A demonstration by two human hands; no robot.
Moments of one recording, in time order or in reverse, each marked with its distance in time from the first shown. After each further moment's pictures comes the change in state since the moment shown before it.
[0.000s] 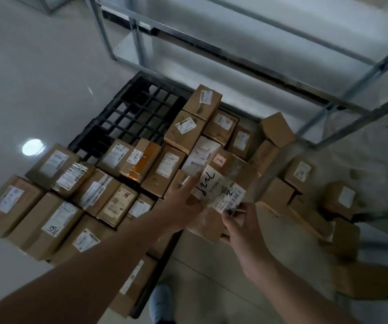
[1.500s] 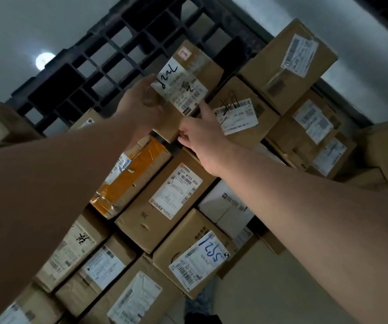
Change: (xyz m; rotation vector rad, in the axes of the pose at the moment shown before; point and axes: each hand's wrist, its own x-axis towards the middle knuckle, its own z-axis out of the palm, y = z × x) left_hand 0.474 -0.171 -0.178 -0.408 0.547 -0.296; right_hand 0.540 -0.007 0.257 -0.242 -0.454 0.093
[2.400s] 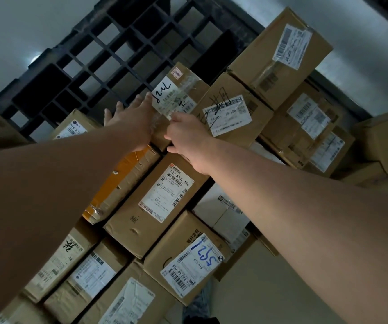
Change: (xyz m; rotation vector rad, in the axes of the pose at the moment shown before) left_hand 0.030 -0.036 0.028 1.102 -0.031 0.137; right_hand 0.013 0.004 -0.002 -0.174 -0.068 0.131
